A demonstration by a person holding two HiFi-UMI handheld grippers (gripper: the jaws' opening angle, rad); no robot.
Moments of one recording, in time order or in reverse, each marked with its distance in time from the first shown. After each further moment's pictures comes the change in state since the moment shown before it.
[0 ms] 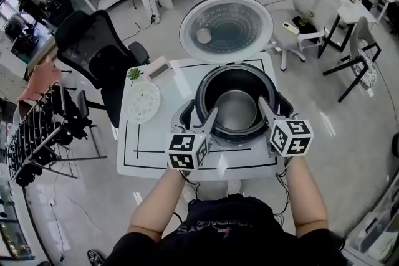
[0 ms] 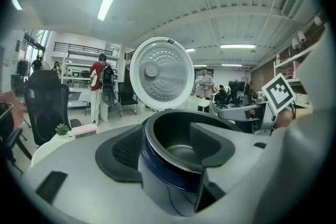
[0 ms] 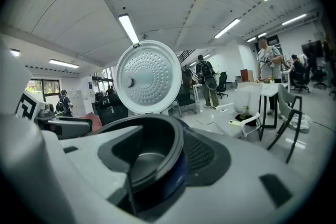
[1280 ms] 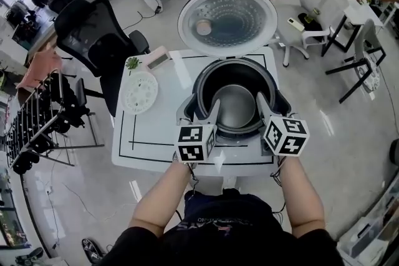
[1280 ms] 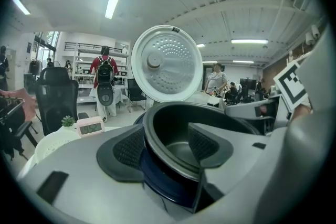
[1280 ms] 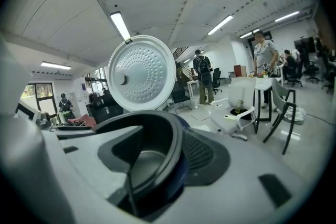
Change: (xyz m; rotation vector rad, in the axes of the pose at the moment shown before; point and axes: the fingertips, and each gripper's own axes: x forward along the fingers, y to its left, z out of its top) left arm 0.025 -0.004 -0.018 -0.042 0.036 0.115; right arm 0.010 -0.006 -0.007 0.059 0.028 -0.054
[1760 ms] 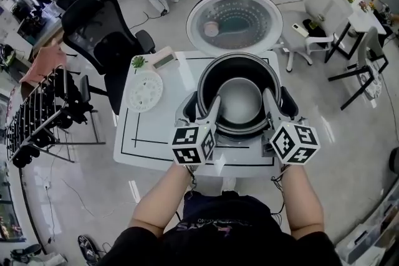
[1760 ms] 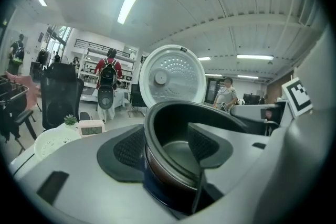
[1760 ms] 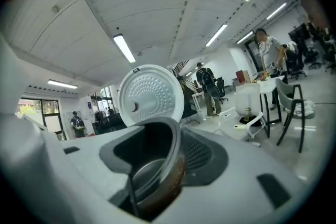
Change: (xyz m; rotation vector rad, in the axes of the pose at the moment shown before) left arm -0.024 0.003 0.034 -0.112 -0.103 0.010; right arm -0.030 0.022 0.054 0.068 -0.189 0.080
